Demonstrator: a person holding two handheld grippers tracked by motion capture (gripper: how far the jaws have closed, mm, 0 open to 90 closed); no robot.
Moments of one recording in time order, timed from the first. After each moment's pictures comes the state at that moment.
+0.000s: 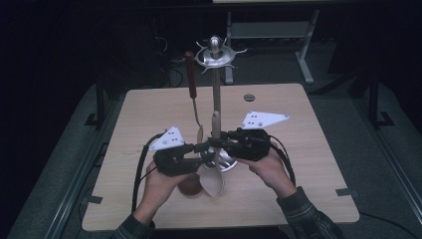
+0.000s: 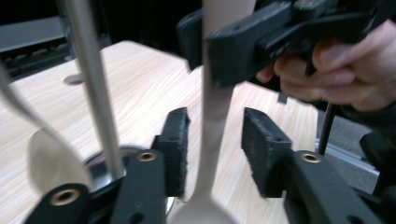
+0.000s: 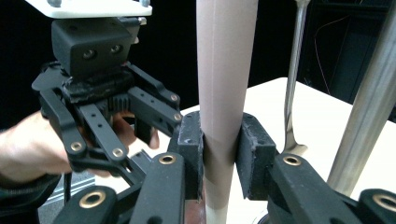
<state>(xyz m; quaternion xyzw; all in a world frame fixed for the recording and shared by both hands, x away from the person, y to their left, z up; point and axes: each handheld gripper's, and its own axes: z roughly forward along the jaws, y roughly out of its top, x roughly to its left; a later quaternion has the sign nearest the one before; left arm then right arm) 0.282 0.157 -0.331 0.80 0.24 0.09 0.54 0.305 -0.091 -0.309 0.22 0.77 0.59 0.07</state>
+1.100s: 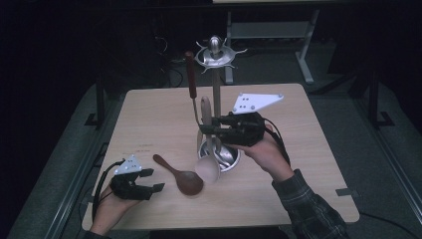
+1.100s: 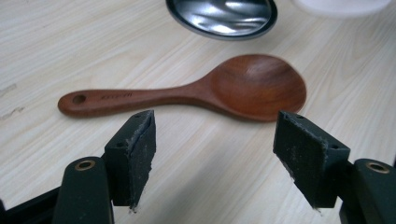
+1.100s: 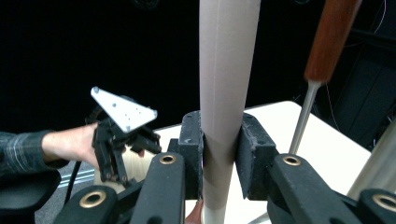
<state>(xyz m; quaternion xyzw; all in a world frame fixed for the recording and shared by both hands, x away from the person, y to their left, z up) 0.268 0.280 -0.425 0.85 0.34 0.11 0.39 0.317 -0.074 -0.262 0.16 0.78 0.60 0.09</state>
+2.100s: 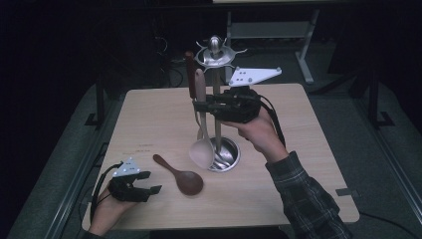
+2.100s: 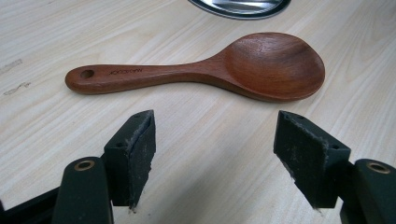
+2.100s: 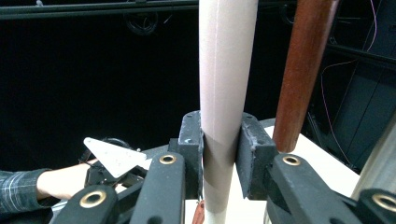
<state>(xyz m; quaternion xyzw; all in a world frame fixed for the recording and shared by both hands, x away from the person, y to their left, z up) 0.268 0.288 -0.433 0.85 0.35 0.11 0.38 0.345 -0.067 -0.229 0.16 0.76 0.62 0.08</state>
